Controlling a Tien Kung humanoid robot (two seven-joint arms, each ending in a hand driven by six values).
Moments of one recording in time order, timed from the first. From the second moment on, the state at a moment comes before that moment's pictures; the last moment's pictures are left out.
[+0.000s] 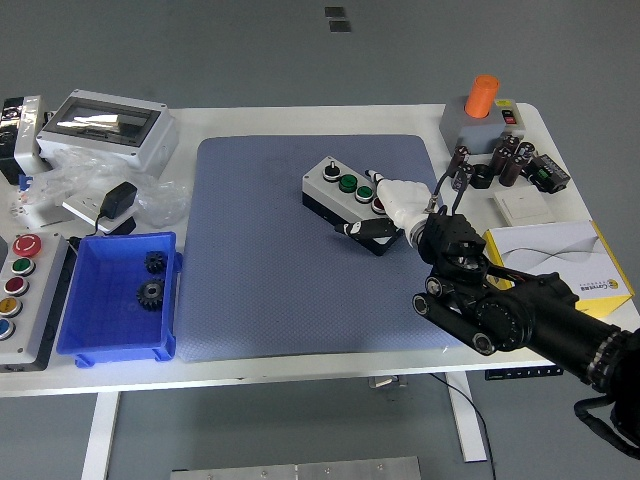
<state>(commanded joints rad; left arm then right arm) 0.03 0.14 -1.95 -0.18 1.99 0.02 0.15 0.78 -0.11 0.43 0.84 -1.81 -0.25 -0.40</state>
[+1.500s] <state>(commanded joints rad) 0.04 0.14 -1.93 -0.18 1.96 0.02 0.13 0.68 -0.28 0.35 1.10 -1.95 -0.33 0.02</state>
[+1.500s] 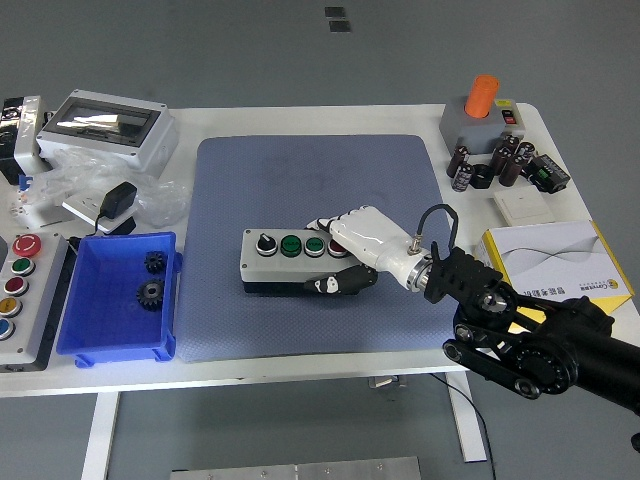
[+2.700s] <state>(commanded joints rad) 0.06 0.14 -1.95 -0.18 1.97 0.00 0.11 0.63 -0.43 0.54 1.38 -1.81 -0.18 -0.01</state>
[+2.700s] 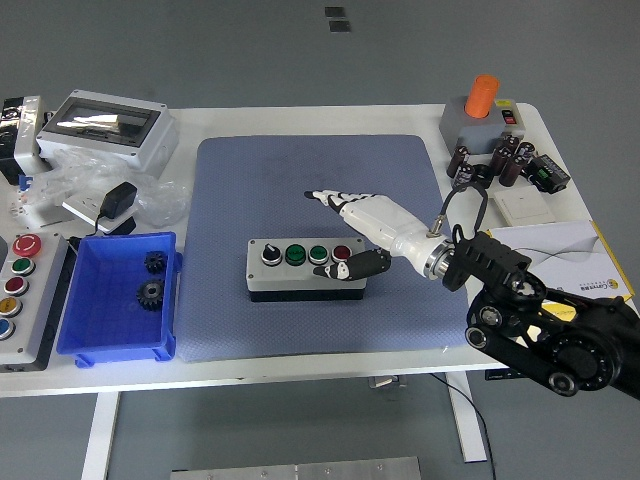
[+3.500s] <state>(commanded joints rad) 0.05 0.14 -1.97 -0.18 1.98 -0.01 0.09 0.68 -0.52 0.51 1.54 -1.92 -0.08 -0.08</state>
